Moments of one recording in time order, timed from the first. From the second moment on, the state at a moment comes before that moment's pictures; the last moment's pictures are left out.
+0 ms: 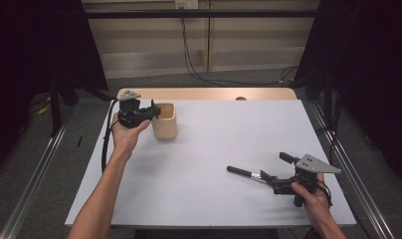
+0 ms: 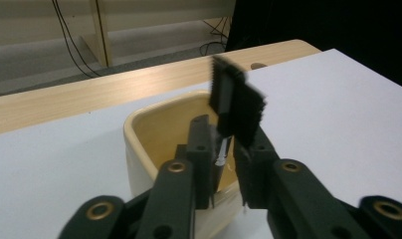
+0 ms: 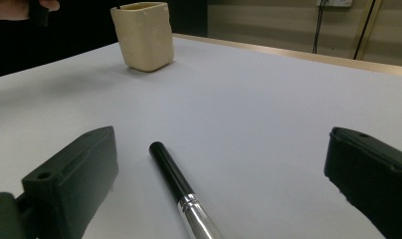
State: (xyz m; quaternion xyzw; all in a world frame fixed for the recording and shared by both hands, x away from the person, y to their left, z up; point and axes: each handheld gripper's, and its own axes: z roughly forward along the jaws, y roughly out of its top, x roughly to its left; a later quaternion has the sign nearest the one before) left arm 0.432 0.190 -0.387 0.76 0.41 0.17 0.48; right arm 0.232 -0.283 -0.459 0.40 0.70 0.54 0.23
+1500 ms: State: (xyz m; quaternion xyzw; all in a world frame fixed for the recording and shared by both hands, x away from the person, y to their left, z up) left arm 0.391 0.202 -0.387 0.74 0.37 0.20 0.52; right arm 0.232 -0.285 -0.459 0.40 0.70 0.55 0.23
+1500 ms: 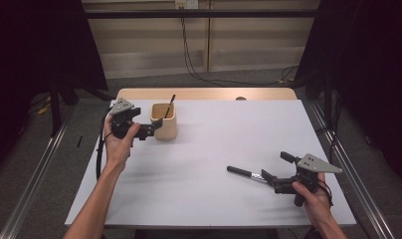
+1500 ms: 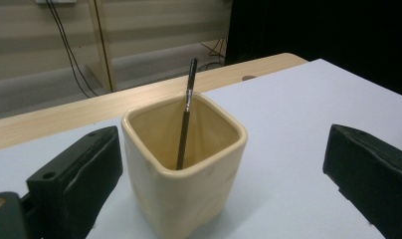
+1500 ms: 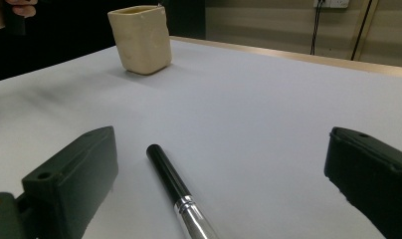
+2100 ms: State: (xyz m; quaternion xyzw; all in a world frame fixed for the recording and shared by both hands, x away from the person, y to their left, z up) left arm 0.356 0.219 -0.405 0.73 0.37 0.21 0.53; right arm 0.230 -0.286 -0.458 0.40 0.69 0.55 0.24
